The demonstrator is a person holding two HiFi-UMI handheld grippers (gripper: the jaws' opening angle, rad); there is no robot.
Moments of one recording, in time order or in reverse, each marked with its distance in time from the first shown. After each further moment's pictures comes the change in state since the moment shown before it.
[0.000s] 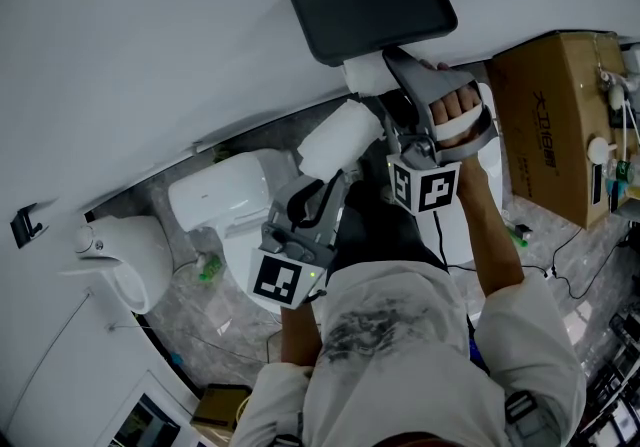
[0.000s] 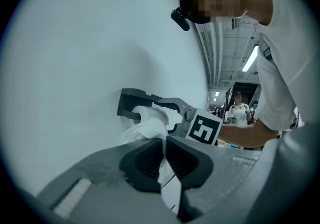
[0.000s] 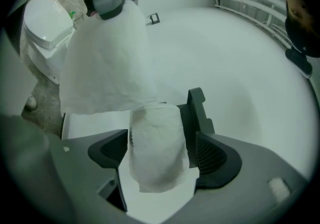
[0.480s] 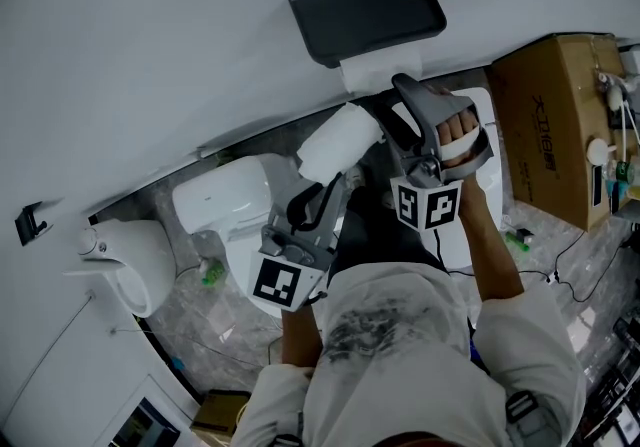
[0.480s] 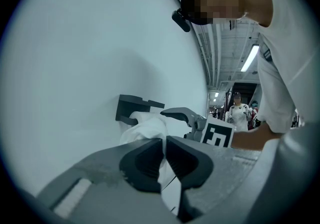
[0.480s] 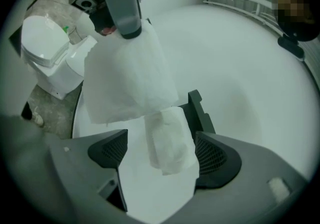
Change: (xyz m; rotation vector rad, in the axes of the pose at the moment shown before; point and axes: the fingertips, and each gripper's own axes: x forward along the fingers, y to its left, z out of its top) left arm -0.005 -0.008 0.014 0.019 -0.023 0.003; right arm -0.033 0.015 0.001 0.125 -0.014 0.040
